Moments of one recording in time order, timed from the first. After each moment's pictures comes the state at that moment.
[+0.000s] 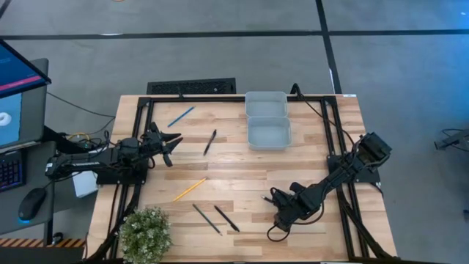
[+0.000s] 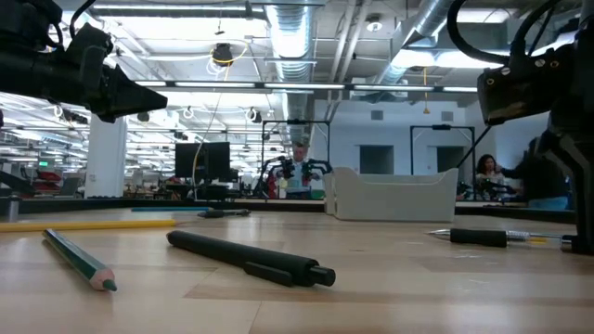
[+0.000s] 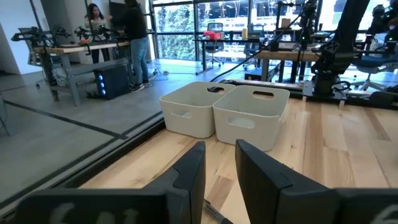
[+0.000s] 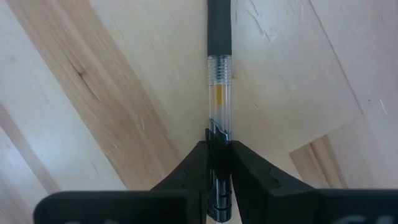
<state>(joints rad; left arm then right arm) 0.13 0.11 0.02 0.06 -0.35 0.00 0.63 1.79 0.97 -0.63 0.13 1.09</state>
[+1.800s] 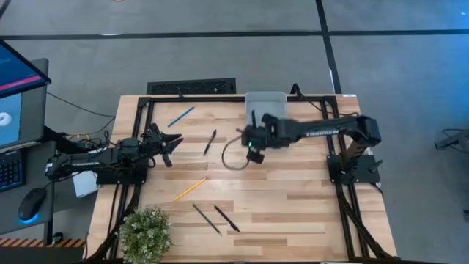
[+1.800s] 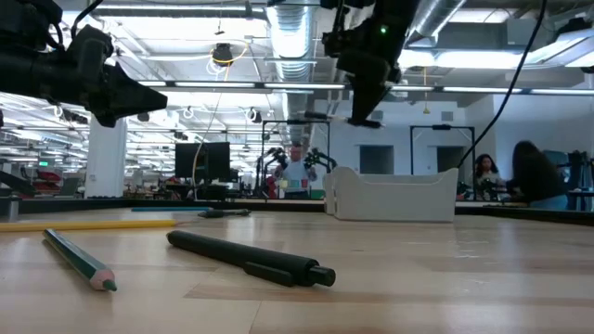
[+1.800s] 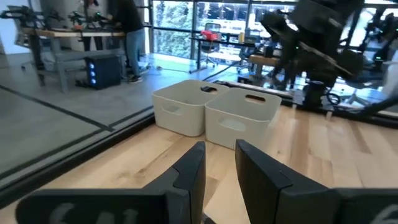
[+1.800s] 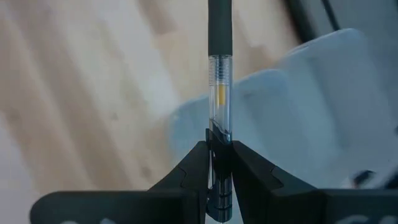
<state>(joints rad) 0.13 0.11 0.02 0.06 -0.33 -0.11 -0.05 1.73 1.46 -0.97 0.42 0.19</state>
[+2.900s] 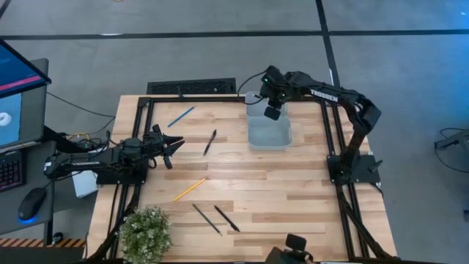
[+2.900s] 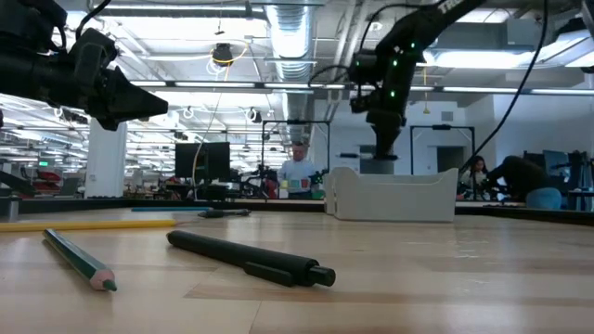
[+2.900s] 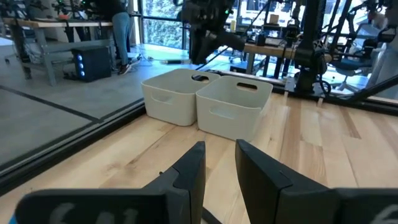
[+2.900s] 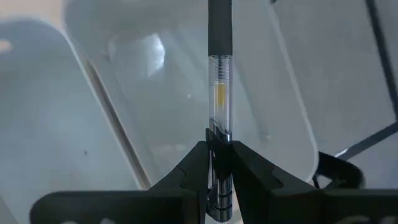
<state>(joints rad) 0.13 0.15 0.02 0.05 -0.29 -0.11 -0.67 1.79 1.45 -0.89 0.11 -0.38</state>
